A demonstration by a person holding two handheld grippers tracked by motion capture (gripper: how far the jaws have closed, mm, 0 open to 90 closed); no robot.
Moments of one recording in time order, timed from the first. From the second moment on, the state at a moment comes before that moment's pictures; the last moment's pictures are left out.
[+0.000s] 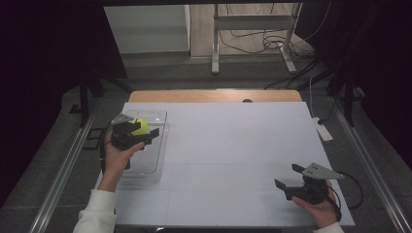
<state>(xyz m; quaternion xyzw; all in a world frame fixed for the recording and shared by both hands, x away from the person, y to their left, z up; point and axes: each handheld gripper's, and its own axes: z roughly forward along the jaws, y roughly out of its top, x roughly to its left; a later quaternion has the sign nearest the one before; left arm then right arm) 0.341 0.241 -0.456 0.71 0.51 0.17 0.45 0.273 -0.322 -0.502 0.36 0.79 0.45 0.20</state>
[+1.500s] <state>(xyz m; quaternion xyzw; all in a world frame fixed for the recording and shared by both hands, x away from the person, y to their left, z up) 0.252 0.211 -0.490 0.76 0.44 0.18 0.45 0.273 -0.322 -0.502 0.36 0.79 0.45 0.20</state>
